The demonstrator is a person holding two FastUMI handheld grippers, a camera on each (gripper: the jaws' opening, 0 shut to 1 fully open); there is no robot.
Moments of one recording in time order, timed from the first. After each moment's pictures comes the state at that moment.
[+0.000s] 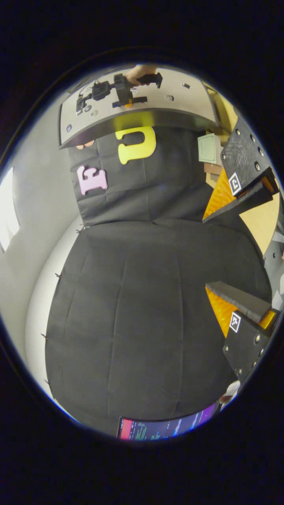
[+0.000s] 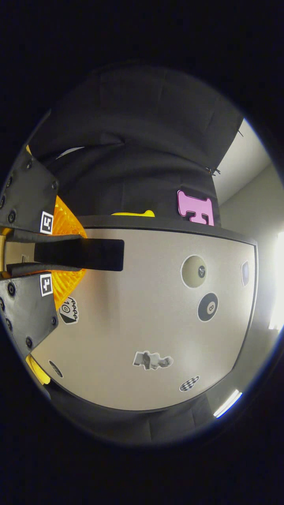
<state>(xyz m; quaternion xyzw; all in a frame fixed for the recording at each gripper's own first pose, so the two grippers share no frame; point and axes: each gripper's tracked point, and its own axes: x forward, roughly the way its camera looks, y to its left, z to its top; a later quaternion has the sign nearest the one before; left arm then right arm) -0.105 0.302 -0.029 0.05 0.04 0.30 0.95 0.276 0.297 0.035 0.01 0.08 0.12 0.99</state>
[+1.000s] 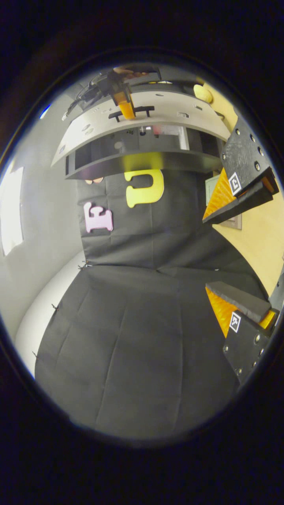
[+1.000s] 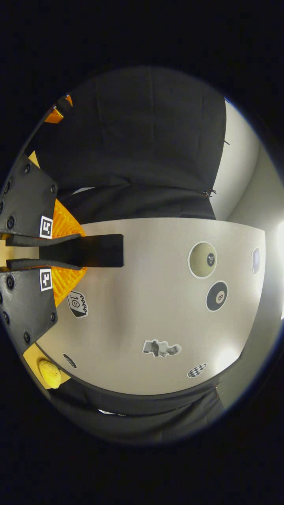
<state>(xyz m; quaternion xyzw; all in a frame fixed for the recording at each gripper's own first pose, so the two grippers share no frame) -0.090 0.264 -0.021 0.01 0.02 0.13 0.99 0.208 0.266 0.049 0.04 0.13 0.24 0.96</state>
